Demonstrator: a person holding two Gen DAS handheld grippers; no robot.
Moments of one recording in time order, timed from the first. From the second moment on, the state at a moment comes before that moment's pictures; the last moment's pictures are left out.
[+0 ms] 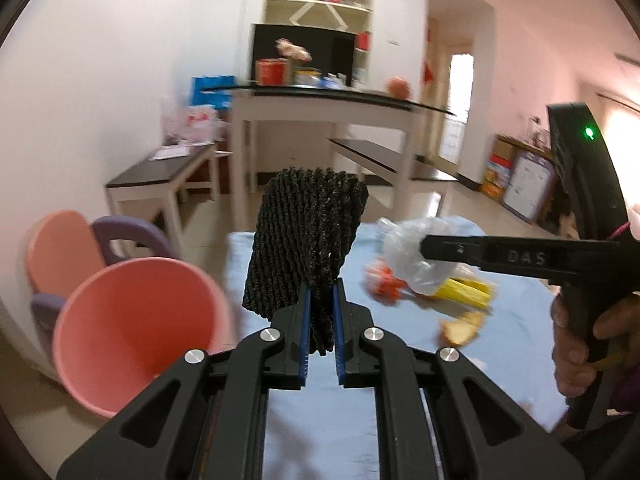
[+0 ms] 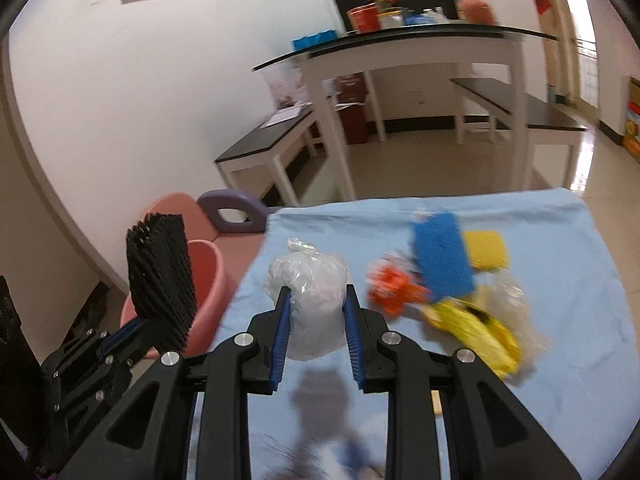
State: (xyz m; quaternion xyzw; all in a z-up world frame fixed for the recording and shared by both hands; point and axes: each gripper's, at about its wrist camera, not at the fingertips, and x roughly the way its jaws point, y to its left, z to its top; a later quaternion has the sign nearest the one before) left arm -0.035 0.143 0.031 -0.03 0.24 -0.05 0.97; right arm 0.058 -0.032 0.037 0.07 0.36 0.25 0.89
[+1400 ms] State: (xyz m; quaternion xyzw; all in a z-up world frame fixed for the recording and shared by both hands) left arm -0.051 0.264 0.012 -0.15 0.29 0.13 0.94; right arm 0.063 0.124 0.024 0.02 0.38 0.40 0.83
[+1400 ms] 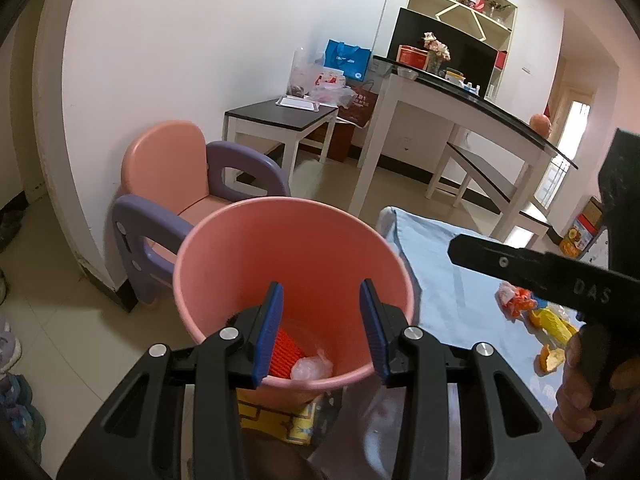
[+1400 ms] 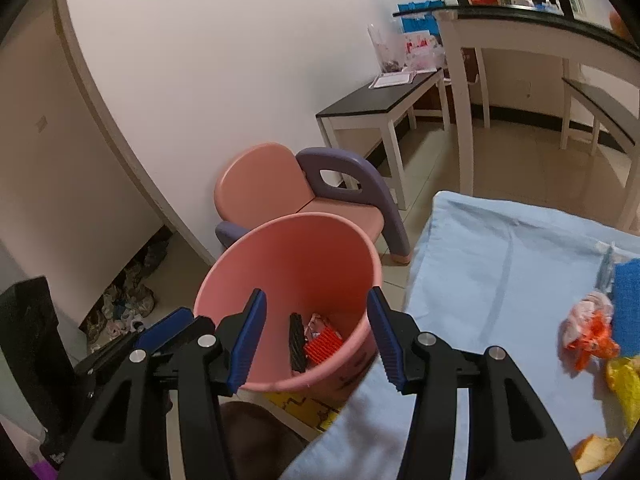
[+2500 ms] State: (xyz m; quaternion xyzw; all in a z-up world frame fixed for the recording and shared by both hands) left arm -0.014 0.121 0.022 -0.07 0.32 0.02 0.95; right arm -0.002 -0.046 0.016 0.06 0.35 0.35 0.87
